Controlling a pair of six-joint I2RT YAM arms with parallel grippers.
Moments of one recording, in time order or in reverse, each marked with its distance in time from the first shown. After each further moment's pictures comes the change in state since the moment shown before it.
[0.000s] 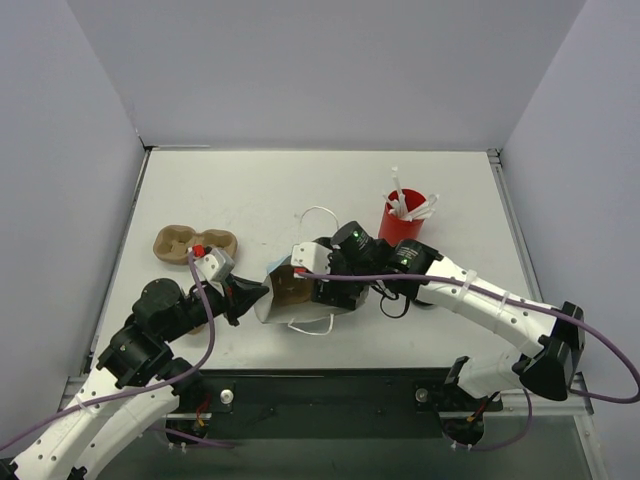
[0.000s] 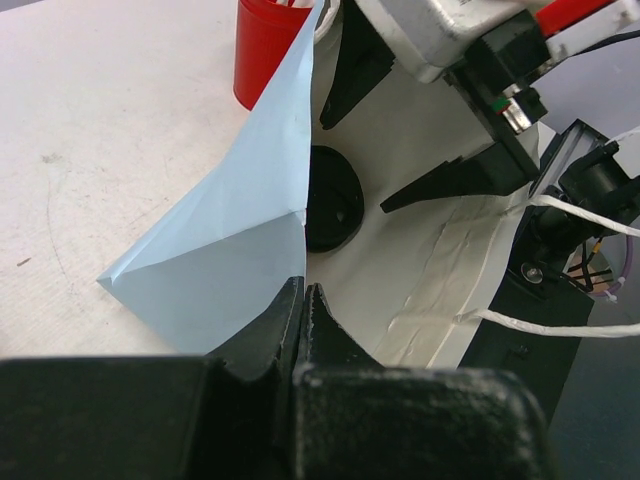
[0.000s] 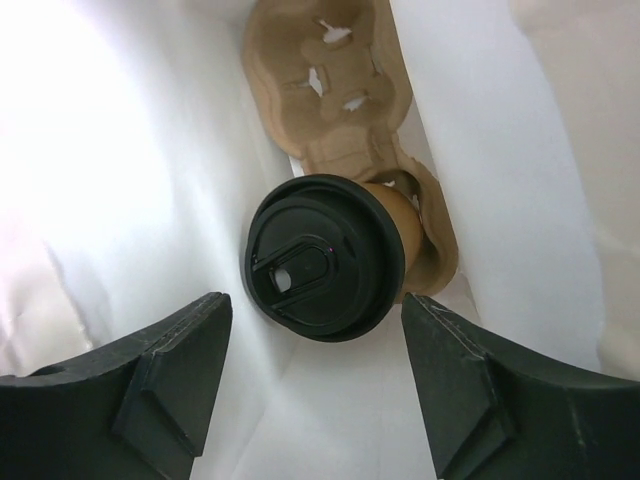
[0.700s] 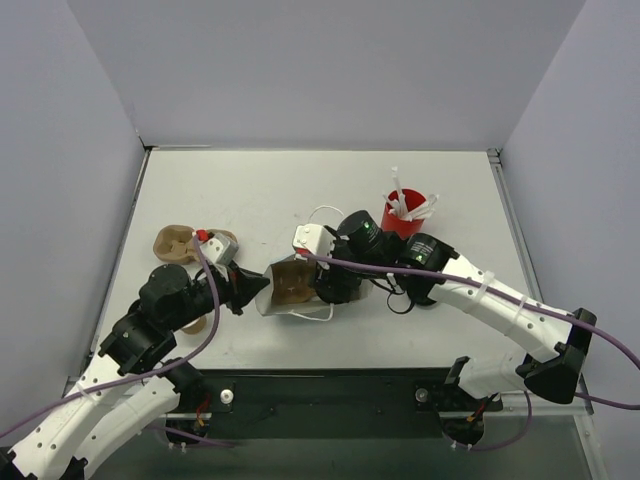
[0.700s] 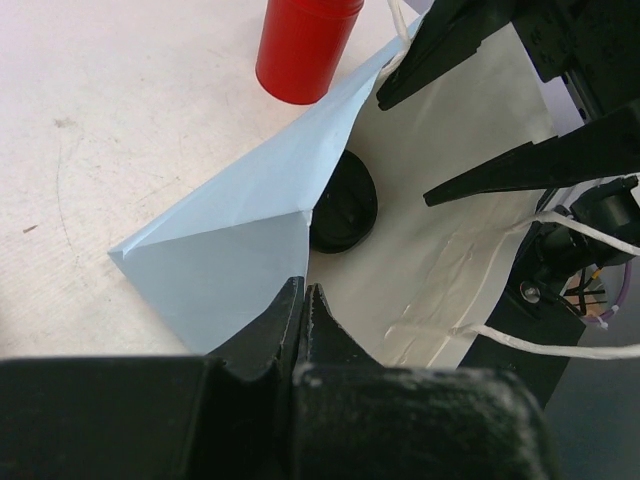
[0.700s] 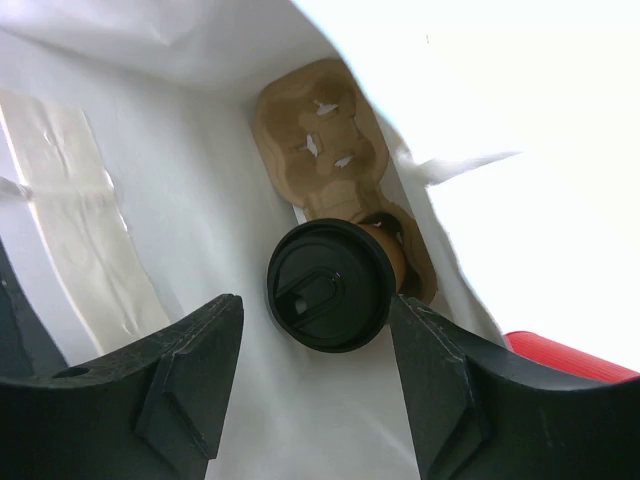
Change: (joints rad) left arm 0.000 0.102 0.082 -0.043 -0.060 -0.052; right arm 0.011 -0.035 0.098 -0.020 -0.029 0.126
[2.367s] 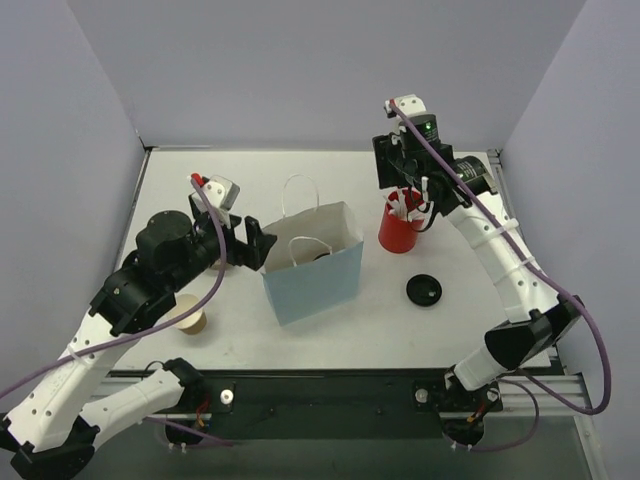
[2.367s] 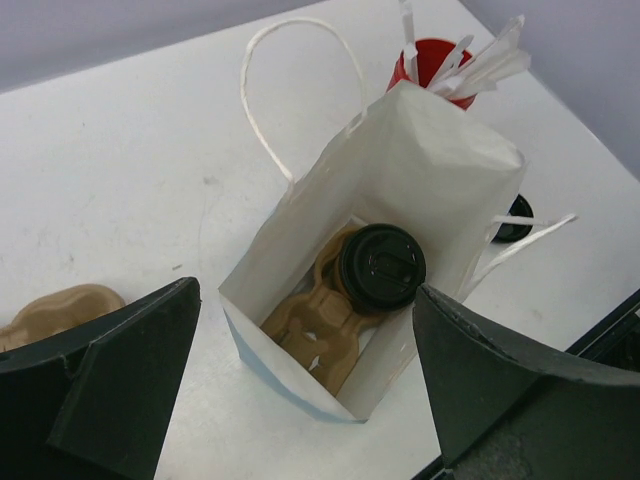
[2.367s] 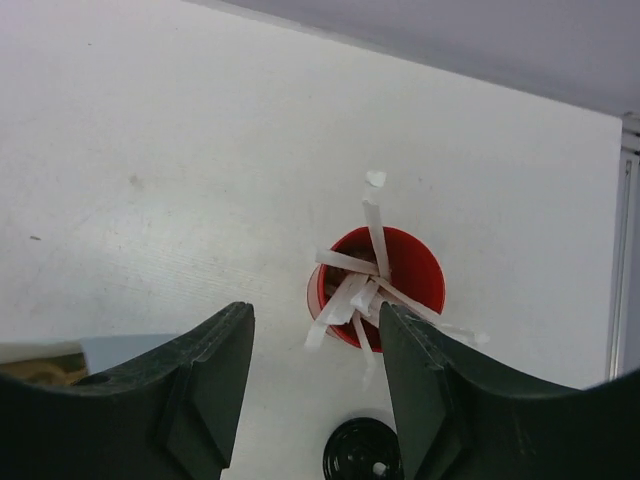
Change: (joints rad) left arm 0.000 0.329 0.478 -0.171 -0.260 0.084; right arm -0.465 0.212 0.477 -0.068 0.389 0.466
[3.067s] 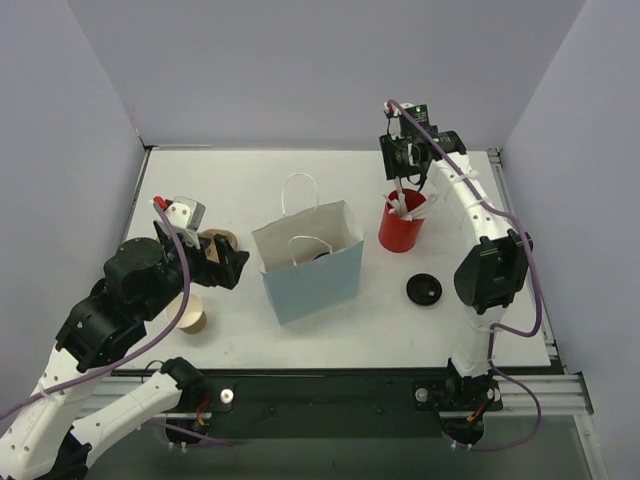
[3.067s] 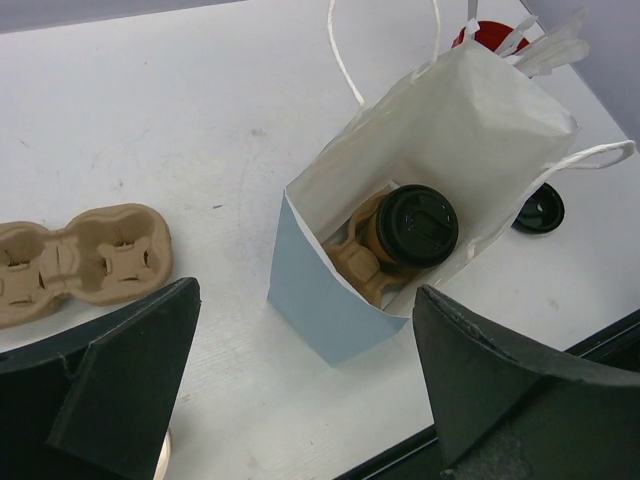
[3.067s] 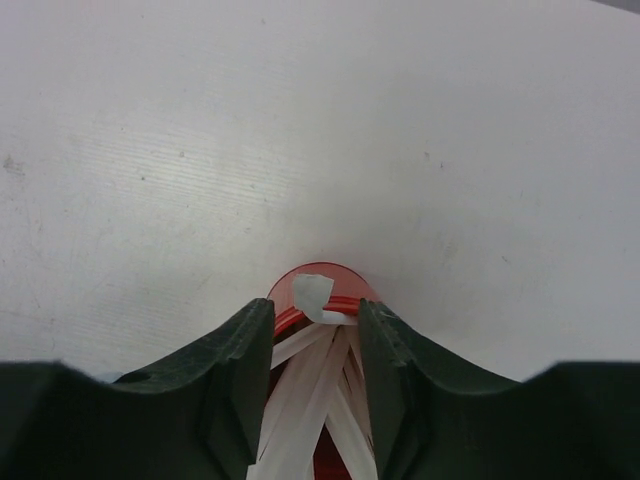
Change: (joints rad) left arm 0.000 -0.160 -0.012 -0.213 -0.127 -0.074; right arm -0.232 0.418 0.164 -0.006 -0.207 -0.073
